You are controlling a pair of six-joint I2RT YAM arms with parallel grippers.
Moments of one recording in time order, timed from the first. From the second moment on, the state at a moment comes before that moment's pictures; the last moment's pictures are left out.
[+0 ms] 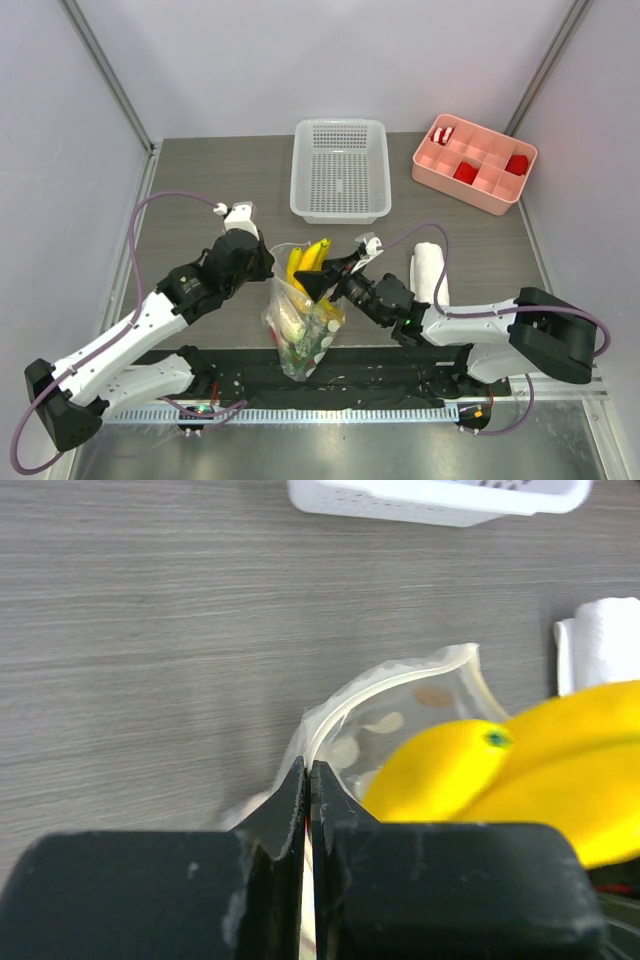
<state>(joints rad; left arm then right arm) -0.78 0.92 0.87 -0.56 -0.35 -0.64 1.12 1.33 0.43 0.98 0.31 0.54</state>
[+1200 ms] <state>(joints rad) -0.77 0.94 0.91 -0.51 -0.11 -0.67 1.10 1.59 0.94 1.23 0.53 0.29</state>
